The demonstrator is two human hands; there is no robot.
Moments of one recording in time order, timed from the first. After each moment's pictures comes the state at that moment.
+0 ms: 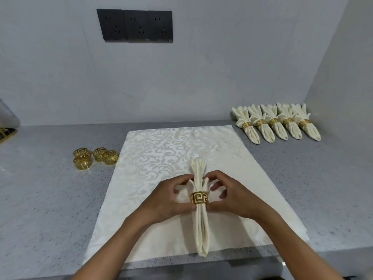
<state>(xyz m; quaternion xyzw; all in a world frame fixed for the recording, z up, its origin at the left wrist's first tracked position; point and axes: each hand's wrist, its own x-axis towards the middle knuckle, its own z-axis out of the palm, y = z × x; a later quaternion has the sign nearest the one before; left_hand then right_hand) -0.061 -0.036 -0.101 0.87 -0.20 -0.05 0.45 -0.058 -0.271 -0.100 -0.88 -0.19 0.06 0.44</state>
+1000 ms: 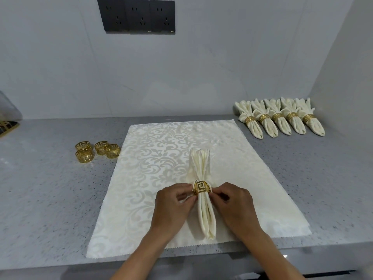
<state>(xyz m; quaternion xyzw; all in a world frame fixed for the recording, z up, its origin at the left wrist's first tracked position) -0.101 -0.065 -0.123 0.81 -0.07 0.12 0.58 -0.093 -0.246 -0.142 -0.90 -0.11 -0.23 0.36</state>
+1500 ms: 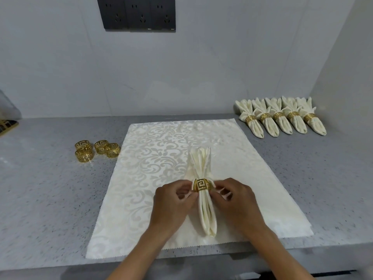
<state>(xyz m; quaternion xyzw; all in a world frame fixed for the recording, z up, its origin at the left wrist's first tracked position) -0.101 -0.063 -0.111 0.83 -0.03 0.12 0.55 -0.095 -0.249 -0.124 -0.90 -0.08 -0.17 0.39</state>
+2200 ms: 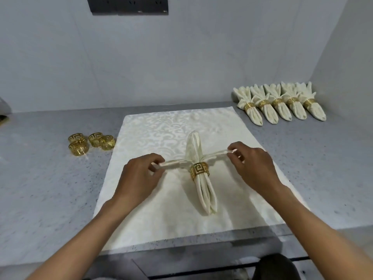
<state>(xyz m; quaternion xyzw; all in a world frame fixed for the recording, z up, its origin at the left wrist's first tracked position) -0.060 0.004 -0.096 0.93 -0.10 0.19 0.31 -0.053 -0.287 -0.086 -0.95 -0.06 -0.20 0.23</state>
